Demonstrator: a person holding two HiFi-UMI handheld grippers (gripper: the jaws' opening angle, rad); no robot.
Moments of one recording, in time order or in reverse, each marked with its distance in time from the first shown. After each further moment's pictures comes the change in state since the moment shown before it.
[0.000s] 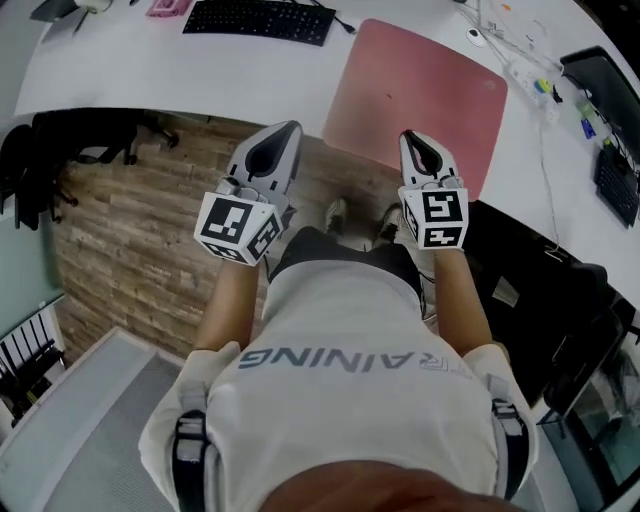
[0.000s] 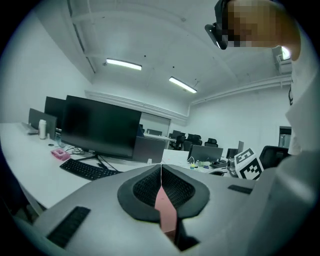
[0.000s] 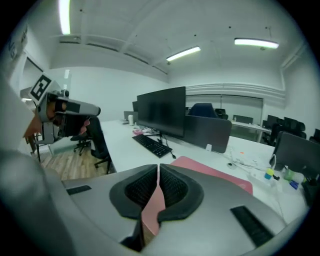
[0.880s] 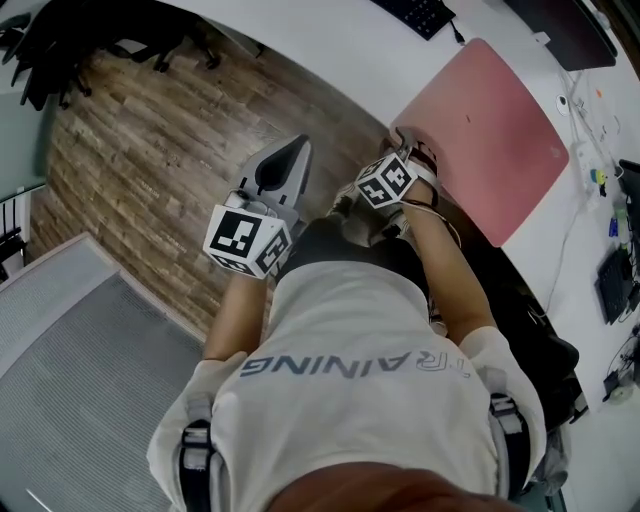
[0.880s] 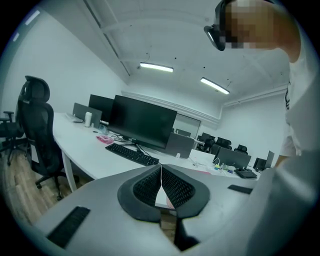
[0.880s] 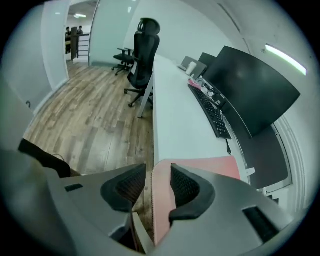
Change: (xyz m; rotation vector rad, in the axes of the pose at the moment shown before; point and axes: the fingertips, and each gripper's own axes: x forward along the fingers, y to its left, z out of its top) left arm -0.116 0.072 -0.063 -0.185 -0.002 0.351; right arm 0.163 0.152 -0.157 -0.792 0.511 0.213
